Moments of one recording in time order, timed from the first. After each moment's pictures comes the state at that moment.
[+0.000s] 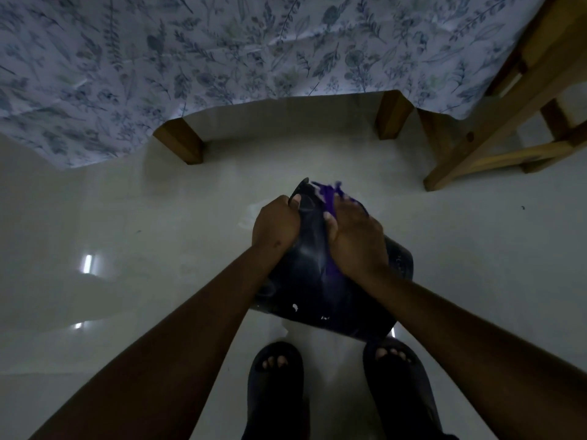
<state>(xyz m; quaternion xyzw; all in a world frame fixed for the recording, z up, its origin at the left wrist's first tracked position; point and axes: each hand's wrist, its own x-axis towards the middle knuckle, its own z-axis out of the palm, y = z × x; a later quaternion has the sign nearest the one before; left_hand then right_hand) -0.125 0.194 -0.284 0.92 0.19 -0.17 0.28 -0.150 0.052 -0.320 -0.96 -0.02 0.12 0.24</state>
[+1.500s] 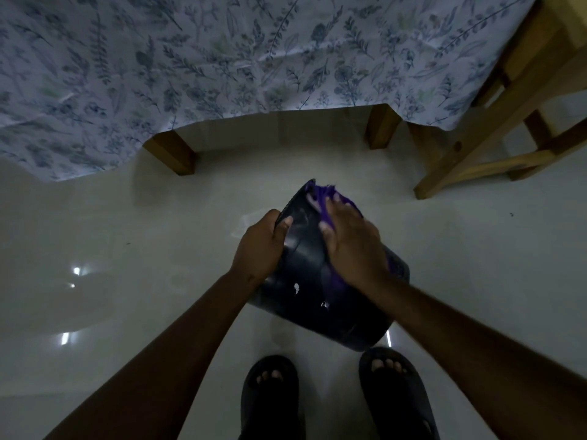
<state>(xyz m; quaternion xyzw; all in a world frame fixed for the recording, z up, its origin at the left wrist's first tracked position) -0.149 0.215 -0.286 0.93 0.07 -0.13 0.35 -0.145 0.040 -0.321 -0.95 -0.07 0.12 0.28</state>
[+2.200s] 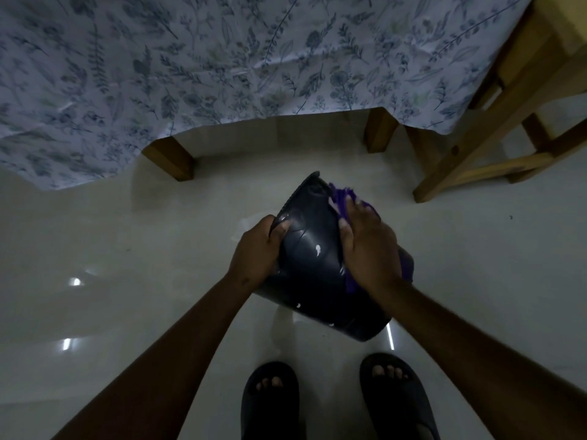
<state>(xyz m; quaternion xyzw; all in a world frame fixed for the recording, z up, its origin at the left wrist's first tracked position) -0.146 0.216 -0.280 0.91 0.09 -0.15 0.37 -0.144 0.015 -0.325 -0.97 -0.01 0.08 0.23</state>
